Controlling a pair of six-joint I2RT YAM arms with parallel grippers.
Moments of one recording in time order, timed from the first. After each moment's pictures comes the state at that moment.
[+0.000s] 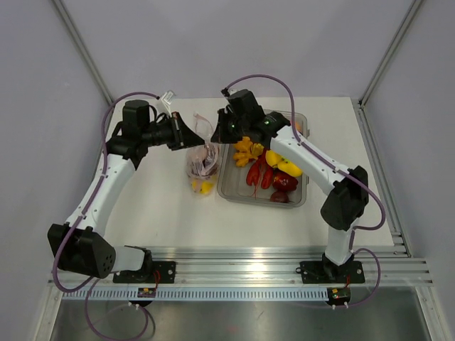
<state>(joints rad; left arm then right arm) -0.19 1.32 1.27 -0.45 0.79 -0.54 0.73 1.90 1.89 -0.60 -0.14 0.55</state>
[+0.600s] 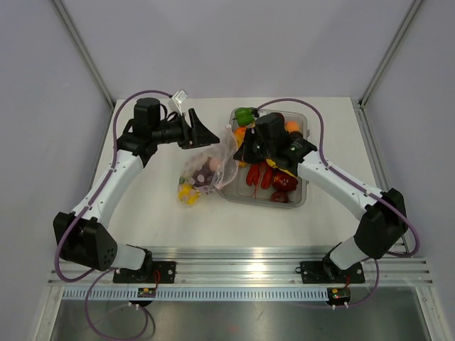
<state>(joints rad) -0.27 1.38 1.28 -0.34 0.83 -0.61 0.67 1.54 1.34 -0.42 -0.10 0.67</state>
